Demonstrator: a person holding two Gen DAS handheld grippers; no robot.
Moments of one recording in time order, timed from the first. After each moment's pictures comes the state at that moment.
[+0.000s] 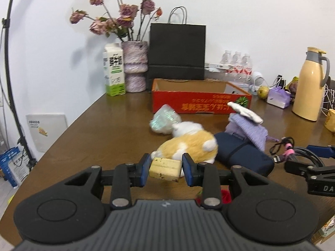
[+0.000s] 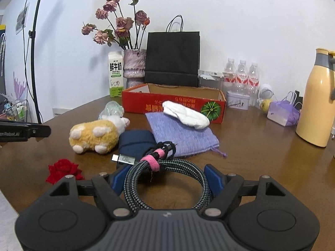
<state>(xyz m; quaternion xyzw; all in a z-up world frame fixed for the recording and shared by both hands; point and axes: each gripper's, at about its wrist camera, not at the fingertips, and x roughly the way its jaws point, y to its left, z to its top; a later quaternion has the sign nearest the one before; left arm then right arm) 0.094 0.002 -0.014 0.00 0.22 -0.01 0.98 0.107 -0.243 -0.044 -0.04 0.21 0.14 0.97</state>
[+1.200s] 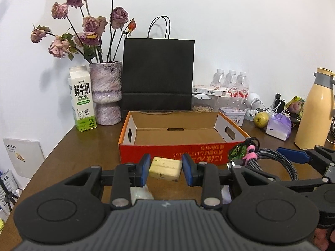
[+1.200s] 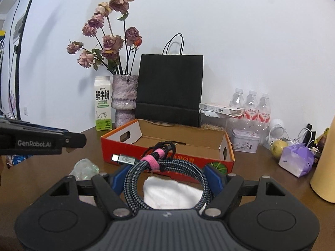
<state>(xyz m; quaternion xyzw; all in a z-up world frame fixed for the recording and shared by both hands) 0.252 -0.037 0.041 0.00 0.19 -0.04 0.98 0.259 -0.217 0.010 -0.05 0.16 0.14 0.97</state>
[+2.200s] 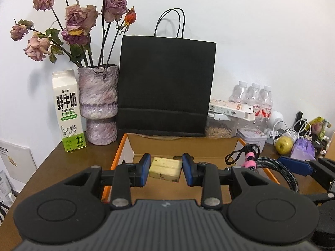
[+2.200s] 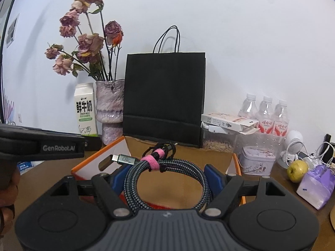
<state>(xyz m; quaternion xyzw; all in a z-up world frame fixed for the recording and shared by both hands) 0.398 -0.041 0.060 -0.03 0.20 -0.01 0.98 0.397 -0.207 0.033 -0.04 0.17 0.16 0.97</state>
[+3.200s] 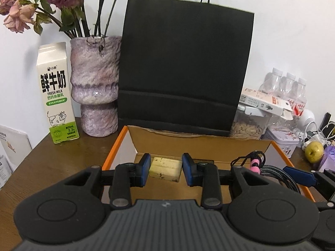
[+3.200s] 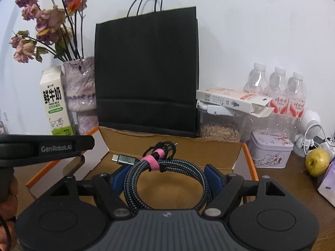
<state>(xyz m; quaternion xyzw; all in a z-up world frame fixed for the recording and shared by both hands) 0.503 -0.037 0.020 -0.05 0.25 0.03 0.97 0.513 -0.196 -0.004 -0.02 0.24 0.13 0.96</state>
